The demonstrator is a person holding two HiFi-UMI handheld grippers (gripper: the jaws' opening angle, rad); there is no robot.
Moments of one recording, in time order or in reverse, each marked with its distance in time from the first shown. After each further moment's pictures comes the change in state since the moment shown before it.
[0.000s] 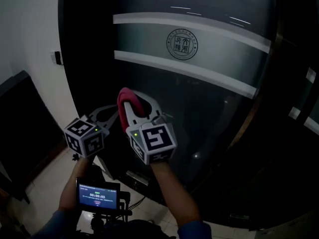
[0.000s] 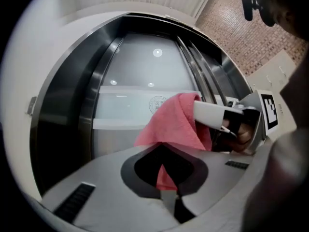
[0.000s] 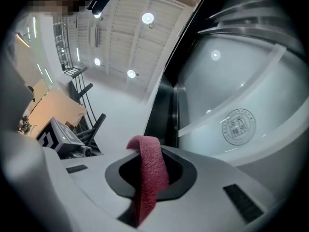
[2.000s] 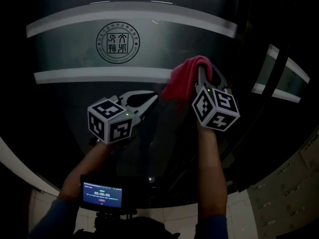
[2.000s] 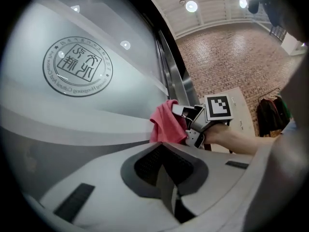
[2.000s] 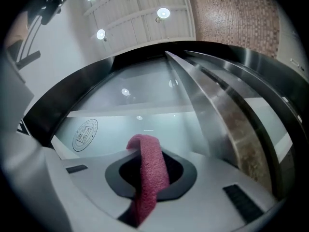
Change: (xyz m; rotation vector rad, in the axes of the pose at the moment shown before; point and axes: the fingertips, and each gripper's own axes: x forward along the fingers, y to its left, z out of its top) left arm 0.246 -0.152 0.031 -0.043 -0.080 -0.783; right arm -0.161 -0.341 0.100 -0.376 0.096 -0.937
